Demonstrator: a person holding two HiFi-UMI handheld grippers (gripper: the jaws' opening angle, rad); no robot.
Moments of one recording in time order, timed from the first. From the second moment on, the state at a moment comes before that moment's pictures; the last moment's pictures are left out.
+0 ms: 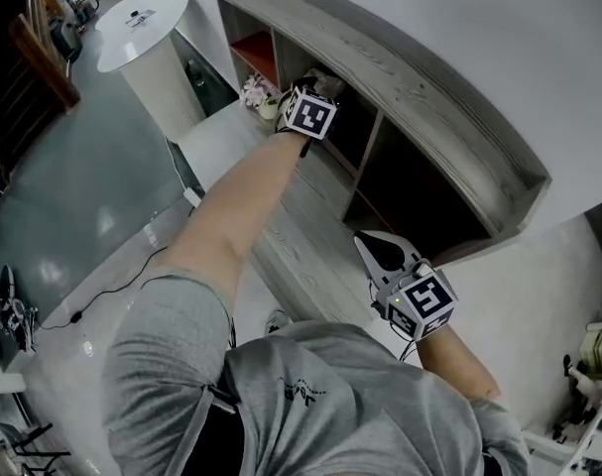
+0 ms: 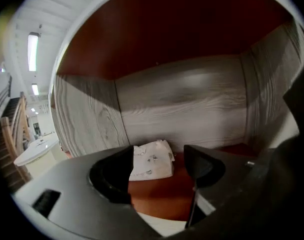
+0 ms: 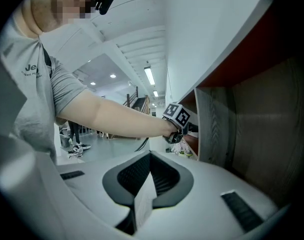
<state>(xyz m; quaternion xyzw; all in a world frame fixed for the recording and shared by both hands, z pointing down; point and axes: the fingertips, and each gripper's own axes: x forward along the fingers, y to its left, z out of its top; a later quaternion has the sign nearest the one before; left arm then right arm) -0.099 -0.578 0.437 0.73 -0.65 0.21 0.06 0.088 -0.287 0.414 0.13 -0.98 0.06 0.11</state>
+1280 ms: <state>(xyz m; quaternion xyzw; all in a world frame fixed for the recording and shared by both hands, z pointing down) -0.102 -0.558 0.433 0.76 -0.62 0.22 0.00 0.081 -0.377 0.422 0.30 -0.95 0.05 0.09</state>
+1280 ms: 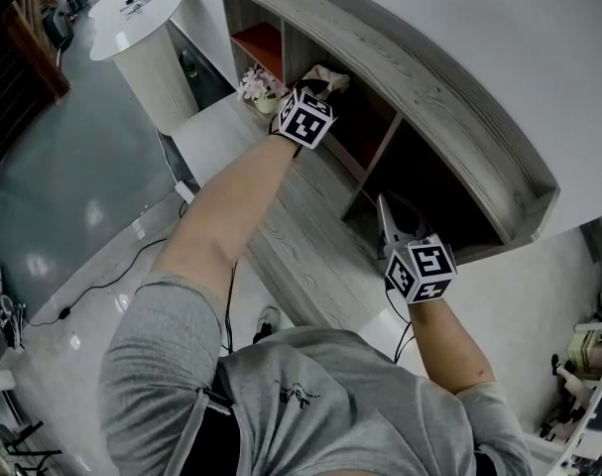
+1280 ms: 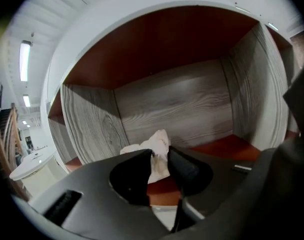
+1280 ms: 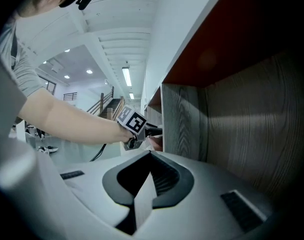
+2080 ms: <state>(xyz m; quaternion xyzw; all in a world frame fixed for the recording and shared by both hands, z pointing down) -0.008 -0.347 0.414 0.79 -0.59 0.18 0.00 0.075 -0.329 0.400 0.20 -0.98 0.02 0.07</state>
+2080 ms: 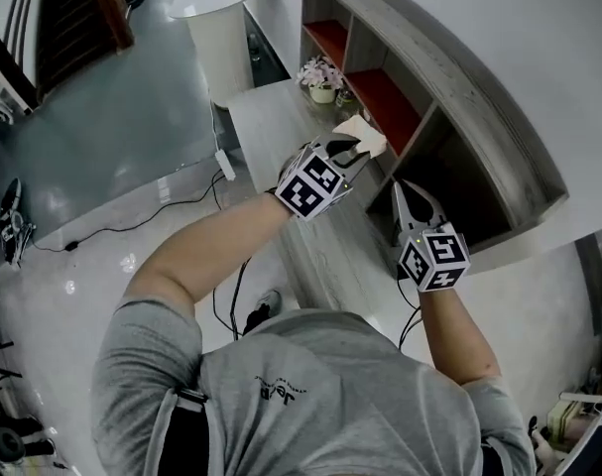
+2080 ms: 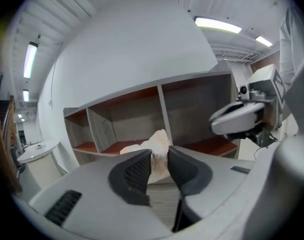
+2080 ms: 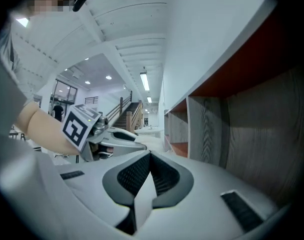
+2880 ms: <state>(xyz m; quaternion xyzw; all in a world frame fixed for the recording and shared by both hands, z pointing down) -0.157 -0.179 0.502 0.67 -0.72 0.18 0.07 -0.106 -0.267 0.441 0.04 -0.99 0.01 0.11</state>
